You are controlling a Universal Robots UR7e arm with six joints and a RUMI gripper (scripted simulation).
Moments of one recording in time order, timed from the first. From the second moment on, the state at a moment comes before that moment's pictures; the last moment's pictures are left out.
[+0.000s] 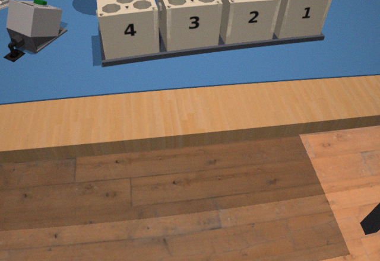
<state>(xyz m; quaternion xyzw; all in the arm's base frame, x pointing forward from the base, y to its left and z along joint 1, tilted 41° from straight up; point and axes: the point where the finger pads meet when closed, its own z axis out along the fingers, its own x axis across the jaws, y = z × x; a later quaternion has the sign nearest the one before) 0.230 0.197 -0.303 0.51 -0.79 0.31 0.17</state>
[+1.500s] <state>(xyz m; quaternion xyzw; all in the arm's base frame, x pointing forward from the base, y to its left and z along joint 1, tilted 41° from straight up) 0.355 0.026 -0.148 0.51 -0.79 0.31 0.17</state>
